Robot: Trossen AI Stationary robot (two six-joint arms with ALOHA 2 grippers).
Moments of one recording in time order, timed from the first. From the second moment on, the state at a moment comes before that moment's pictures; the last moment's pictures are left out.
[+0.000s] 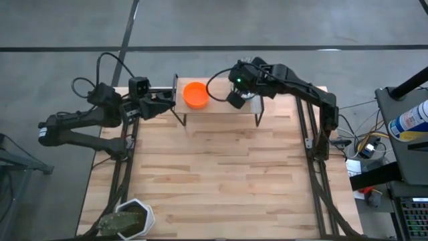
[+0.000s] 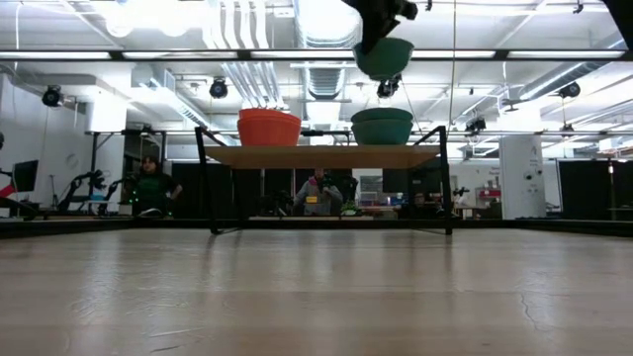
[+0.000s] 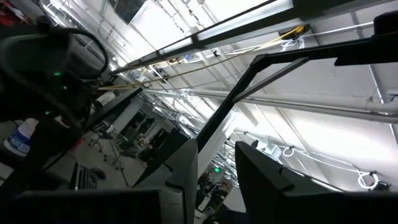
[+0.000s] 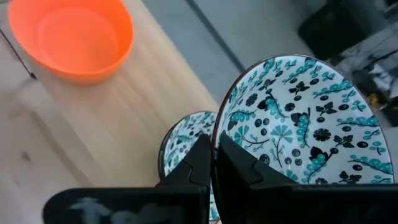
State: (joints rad) left arm 0.16 0.92 1.01 0.51 0.35 -0.93; right arm -0.25 1.85 2.23 -1.34 0.57 0.14
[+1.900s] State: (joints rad) left arm 0.16 0.92 1.01 0.51 0.35 -0.93; right arm -0.38 1.84 1.86 -1.08 0.34 0.22
